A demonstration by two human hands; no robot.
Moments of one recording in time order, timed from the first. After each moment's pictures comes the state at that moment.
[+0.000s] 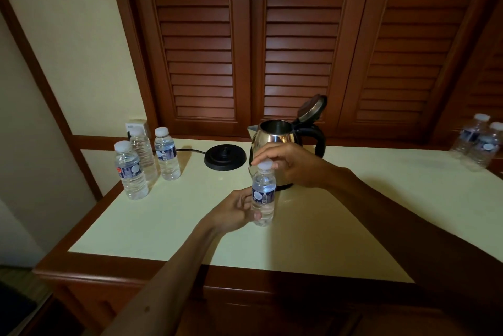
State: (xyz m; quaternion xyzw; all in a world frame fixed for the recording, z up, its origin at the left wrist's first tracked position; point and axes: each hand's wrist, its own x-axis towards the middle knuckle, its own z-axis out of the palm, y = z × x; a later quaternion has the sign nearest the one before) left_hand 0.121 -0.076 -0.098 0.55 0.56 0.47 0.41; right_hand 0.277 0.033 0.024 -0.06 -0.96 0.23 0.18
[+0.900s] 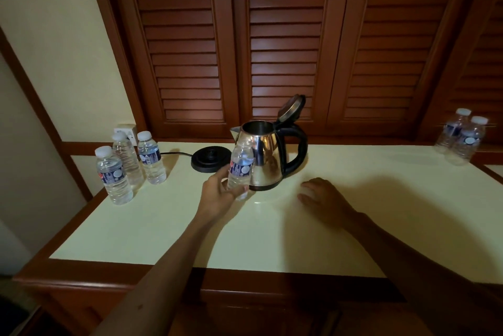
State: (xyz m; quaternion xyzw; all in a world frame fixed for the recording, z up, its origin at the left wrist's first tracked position) left_hand 0.142 -0.062 -0.067 0.45 0.66 0.57 0.20; right_hand 0.373 0.099 -0.105 -0.39 -0.90 0.16 0.16
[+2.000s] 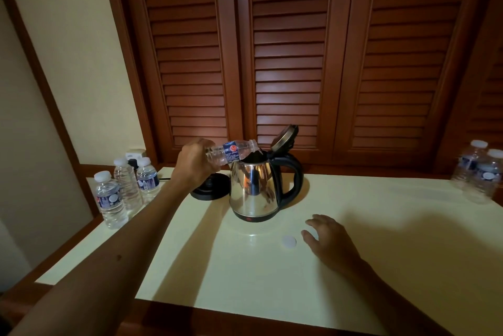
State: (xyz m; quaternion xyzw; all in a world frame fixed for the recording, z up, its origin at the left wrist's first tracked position) left_hand 0.093 -0.019 0.034 0.52 0.77 0.33 -0.16; right_hand 0.386 0.111 -0.126 -0.39 -0.88 0.11 0.25
